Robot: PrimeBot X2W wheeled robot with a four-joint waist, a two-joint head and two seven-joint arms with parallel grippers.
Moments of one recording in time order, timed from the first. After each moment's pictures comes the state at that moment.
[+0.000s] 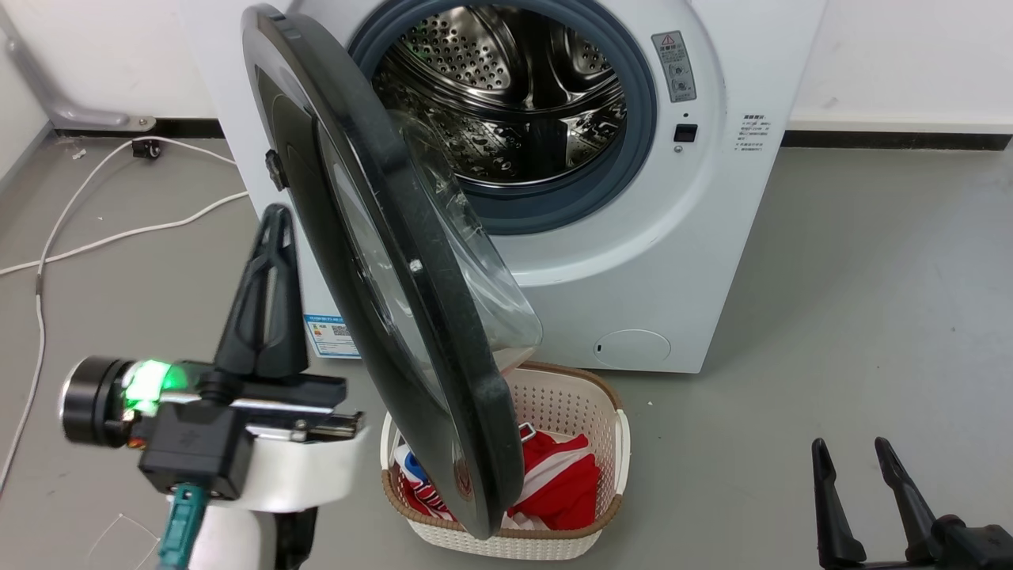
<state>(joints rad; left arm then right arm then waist) -0.14 0.10 -0.07 -0.25 0.03 0.01 -0.26 0.19 -0.05 -0.05 0.02 0.15 0.13 -0.26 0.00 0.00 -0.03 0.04</state>
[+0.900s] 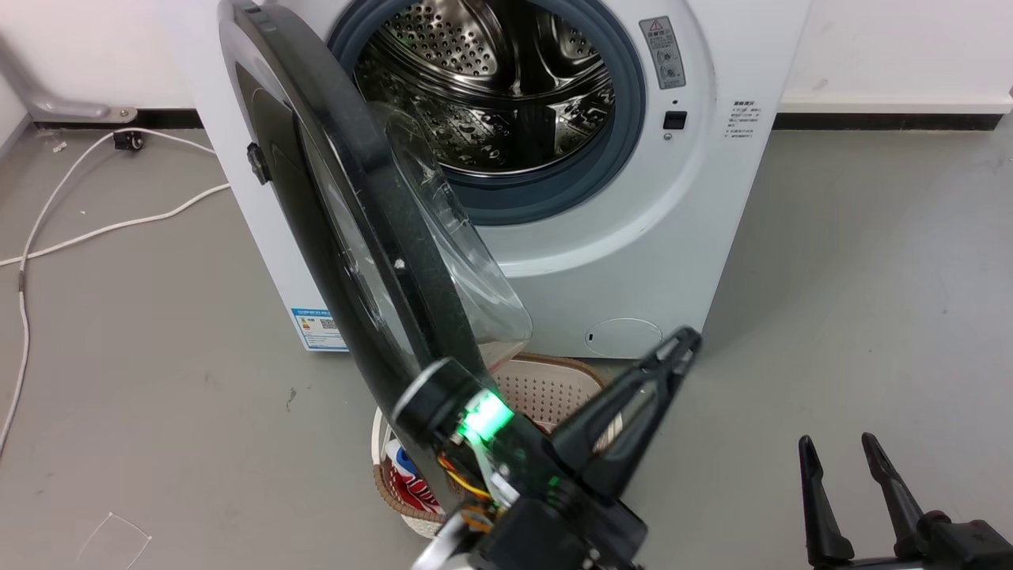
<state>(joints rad) -0.23 0.06 -0.64 -0.22 0.03 -0.07 -0.26 0.18 -0.05 -0.03 0.02 0.13 0.13 -0.26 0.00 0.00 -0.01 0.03</state>
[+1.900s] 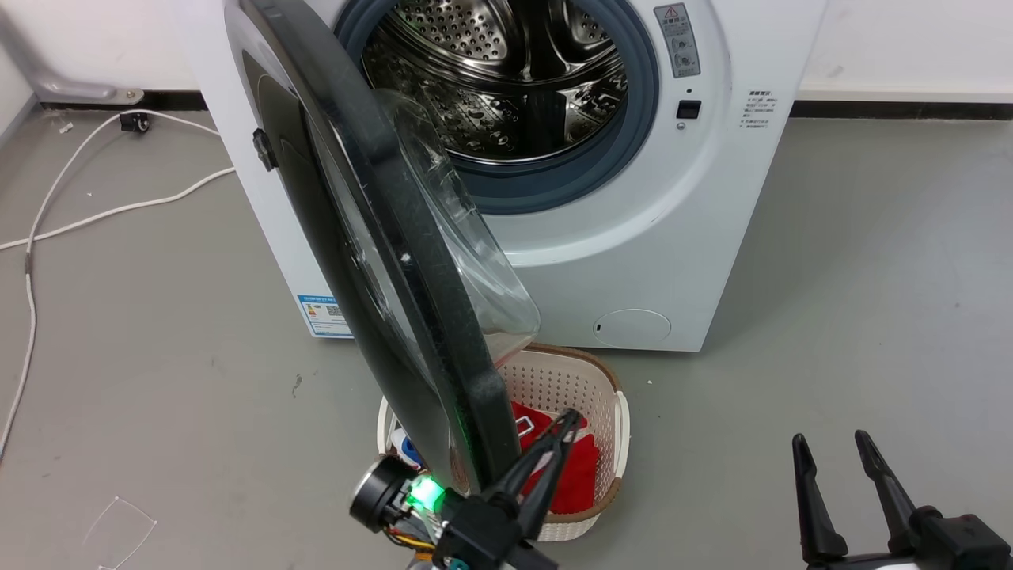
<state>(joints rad) -0.10 0.12 -0.61 0.04 -0.05 0.00 -0.26 0.16 -0.05 -0.02 0.04 0.12 0.13 -0.26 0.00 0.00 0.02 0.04</state>
